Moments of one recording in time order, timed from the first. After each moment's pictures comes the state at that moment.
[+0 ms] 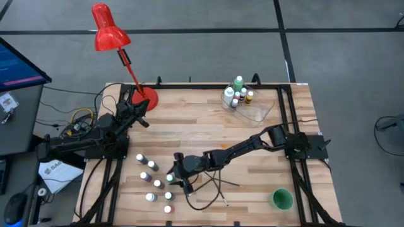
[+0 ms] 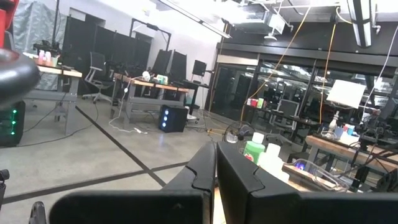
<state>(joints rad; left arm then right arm) 0.32 0.22 0.01 0.43 -0.50 -0.14 0.27 2.32 1.60 0.29 -0.06 -0.03</state>
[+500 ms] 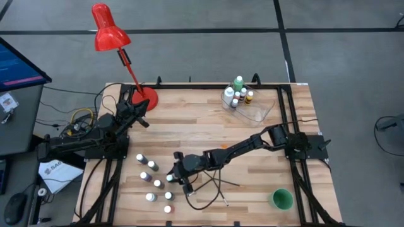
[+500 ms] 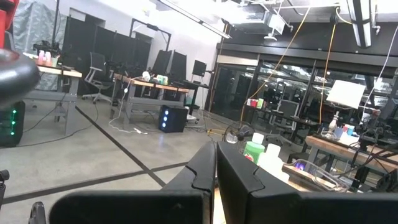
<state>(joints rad) 0.32 0.22 0.01 0.43 -0.50 -0.14 0.26 2.31 1.61 0.29 -0.06 -0.03</state>
